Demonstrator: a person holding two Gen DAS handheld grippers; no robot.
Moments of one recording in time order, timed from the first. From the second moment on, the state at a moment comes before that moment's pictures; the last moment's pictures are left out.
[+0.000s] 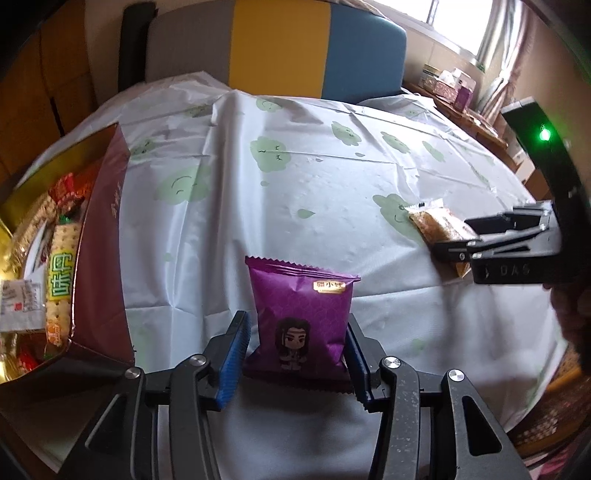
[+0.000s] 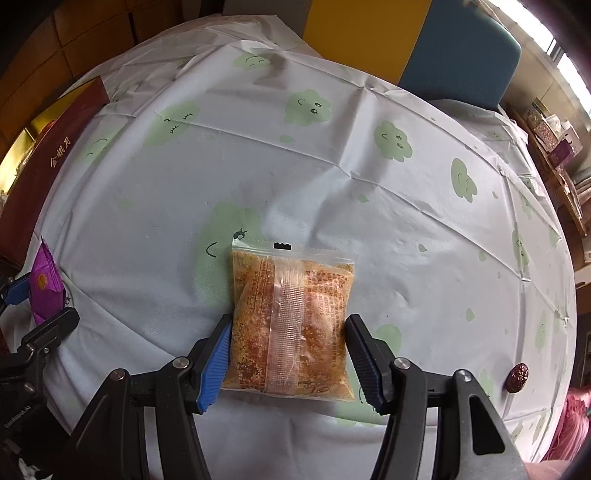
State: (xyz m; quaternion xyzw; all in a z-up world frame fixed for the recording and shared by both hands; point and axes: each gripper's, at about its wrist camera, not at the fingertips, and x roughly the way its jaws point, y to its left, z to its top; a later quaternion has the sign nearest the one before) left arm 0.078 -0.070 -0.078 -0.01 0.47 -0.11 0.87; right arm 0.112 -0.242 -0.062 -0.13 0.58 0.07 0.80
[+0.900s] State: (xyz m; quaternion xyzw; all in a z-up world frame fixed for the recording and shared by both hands) left arm 0.063 -0.065 -0.052 0.03 0.44 -0.08 0.89; right arm 0.105 -0.229 -0.064 -0.17 0.57 0.07 0.80
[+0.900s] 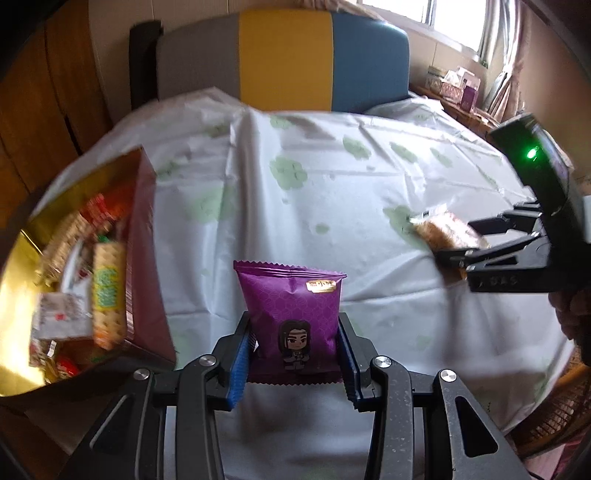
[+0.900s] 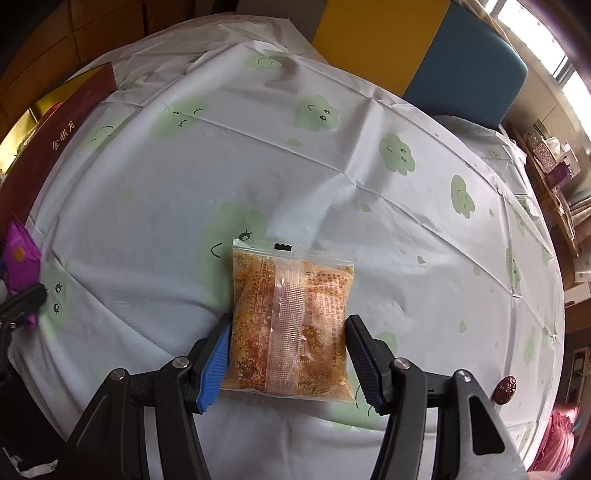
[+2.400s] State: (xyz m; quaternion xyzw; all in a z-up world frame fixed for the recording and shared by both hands) left arm 0.057 0.162 -0.029 -0.09 0.42 0.24 0.87; right arm 0.095 -0.228 -0.059 -0.19 0.55 0.08 0.81
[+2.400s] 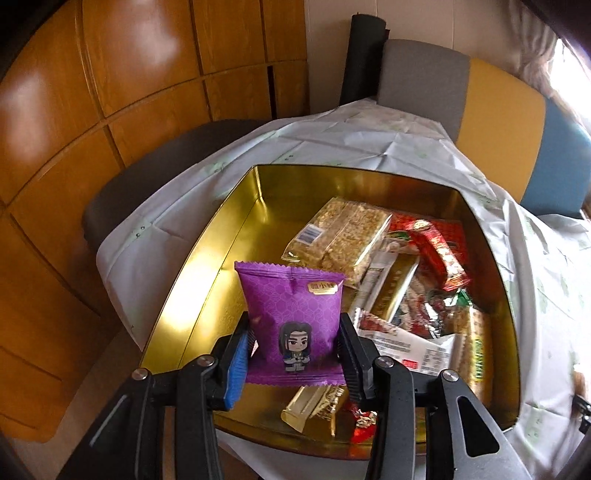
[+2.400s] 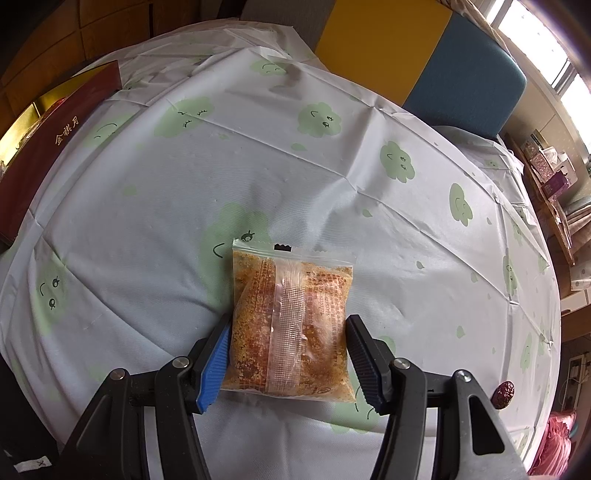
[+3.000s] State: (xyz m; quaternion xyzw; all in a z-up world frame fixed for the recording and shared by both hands) left arm 0.056 0.165 -0.040 -0.09 0.42 0.24 0.87; right arm 0.095 -0.228 -0.059 -0.19 0.55 0.08 0.81
